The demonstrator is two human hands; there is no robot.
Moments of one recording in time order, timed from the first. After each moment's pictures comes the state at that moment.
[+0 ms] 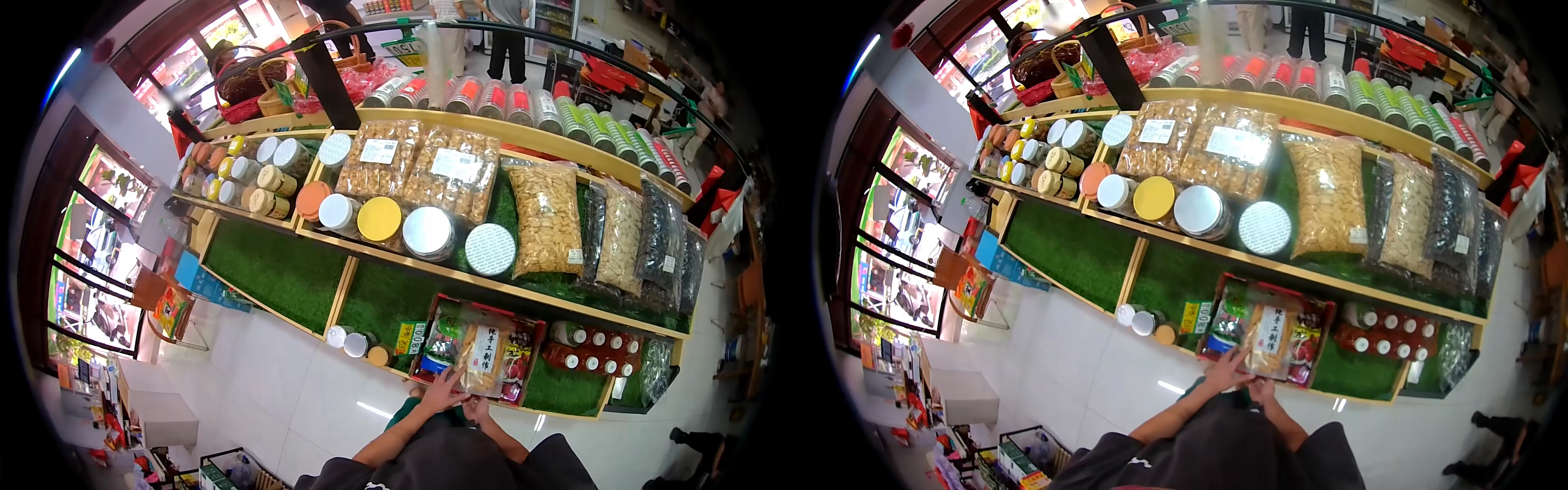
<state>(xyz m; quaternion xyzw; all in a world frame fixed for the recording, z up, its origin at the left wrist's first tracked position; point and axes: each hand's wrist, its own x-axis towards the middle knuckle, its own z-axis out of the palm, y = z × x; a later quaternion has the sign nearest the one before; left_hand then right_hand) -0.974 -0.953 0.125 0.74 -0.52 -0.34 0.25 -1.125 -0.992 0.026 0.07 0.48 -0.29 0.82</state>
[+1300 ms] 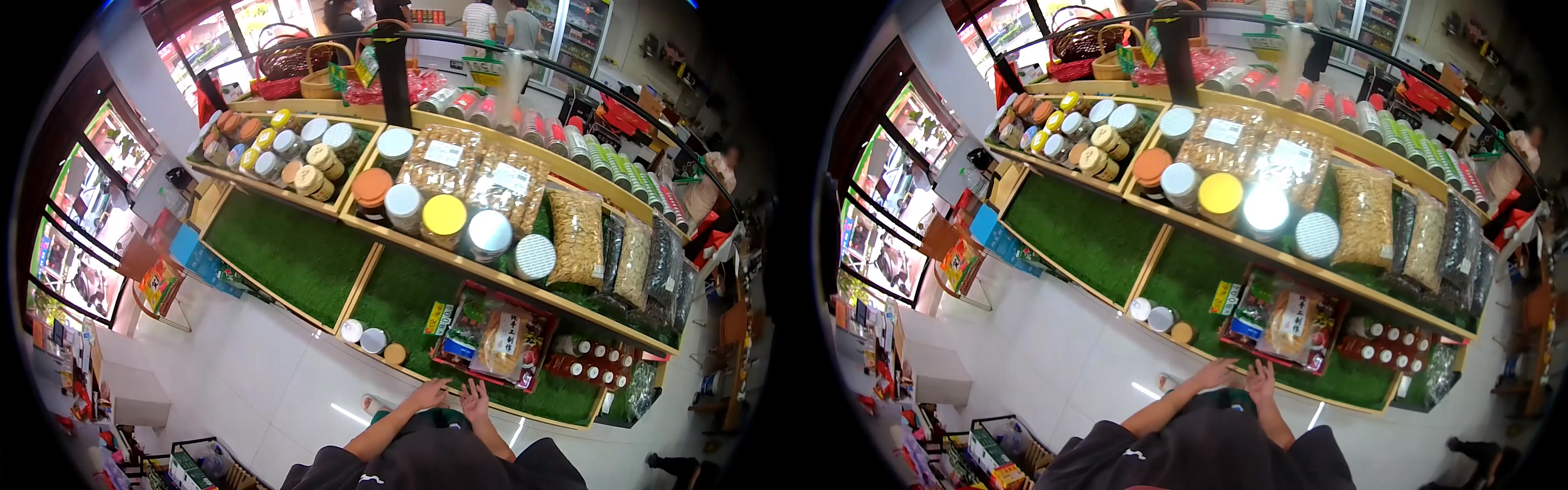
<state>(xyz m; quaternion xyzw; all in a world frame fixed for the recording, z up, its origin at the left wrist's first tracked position) -0.906 -0.885 0.075 0.68 -0.53 -0.39 0.32 -1.085 -0.976 0.065 0.01 0.45 -0.31 0.84</state>
